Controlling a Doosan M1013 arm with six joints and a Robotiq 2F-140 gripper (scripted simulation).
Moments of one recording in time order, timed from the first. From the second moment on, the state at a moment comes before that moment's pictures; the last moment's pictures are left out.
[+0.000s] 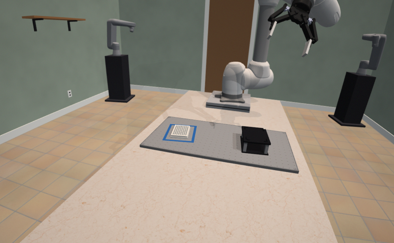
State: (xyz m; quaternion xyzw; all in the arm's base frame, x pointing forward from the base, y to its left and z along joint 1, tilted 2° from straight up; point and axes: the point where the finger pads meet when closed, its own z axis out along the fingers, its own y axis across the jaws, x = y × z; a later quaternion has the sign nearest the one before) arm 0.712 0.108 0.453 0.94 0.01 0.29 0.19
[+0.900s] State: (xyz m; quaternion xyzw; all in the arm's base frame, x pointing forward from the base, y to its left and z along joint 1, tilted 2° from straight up) arm 0.716 0.025 0.375 0.96 0.02 0.20 0.19
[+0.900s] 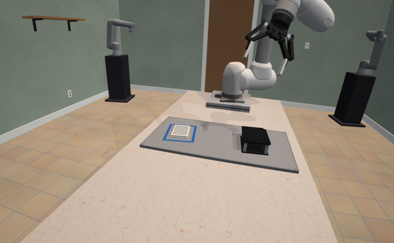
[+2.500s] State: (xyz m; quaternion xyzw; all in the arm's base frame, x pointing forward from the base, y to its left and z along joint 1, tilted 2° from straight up) arm 0.682 -0.128 0.237 0.99 0.02 0.09 0.14
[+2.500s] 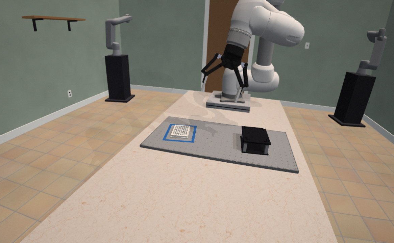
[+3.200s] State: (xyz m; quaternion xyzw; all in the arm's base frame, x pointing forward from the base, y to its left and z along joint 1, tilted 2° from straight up) arm 0.653 -0.188 0.184 0.99 0.02 0.05 0.10
